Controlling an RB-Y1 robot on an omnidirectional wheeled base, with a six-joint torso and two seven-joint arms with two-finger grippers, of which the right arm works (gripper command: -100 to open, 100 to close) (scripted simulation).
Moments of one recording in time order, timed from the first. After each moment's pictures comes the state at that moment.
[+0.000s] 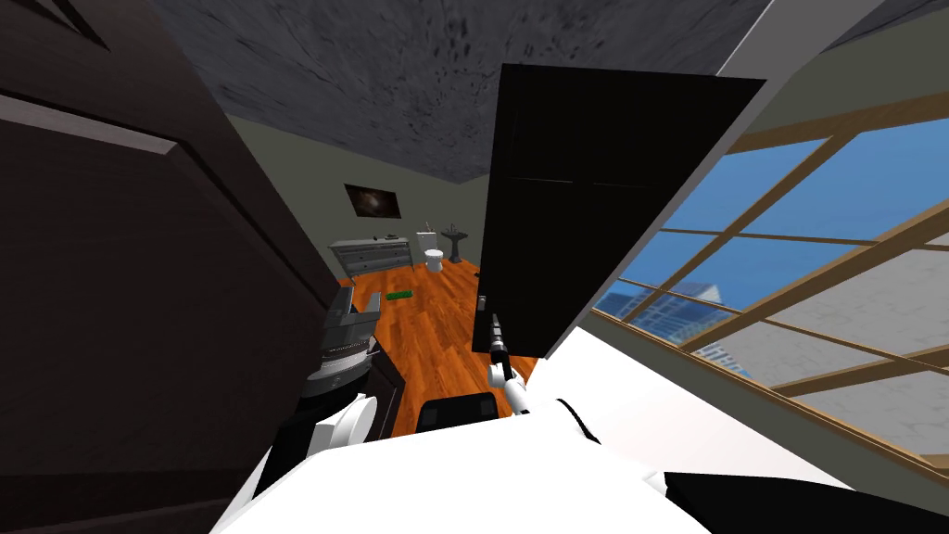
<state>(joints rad) -0.28 0.03 -0.03 -0.45 -0.25 -0.88 0.21</state>
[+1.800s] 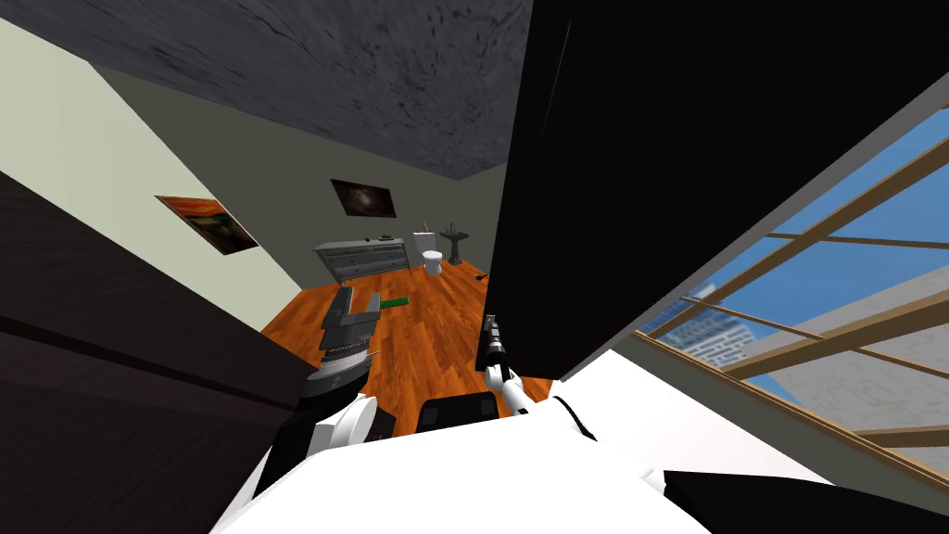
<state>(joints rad) -0.30 0.04 -0.01 -0.41 -0.26 -0.91 0.21</state>
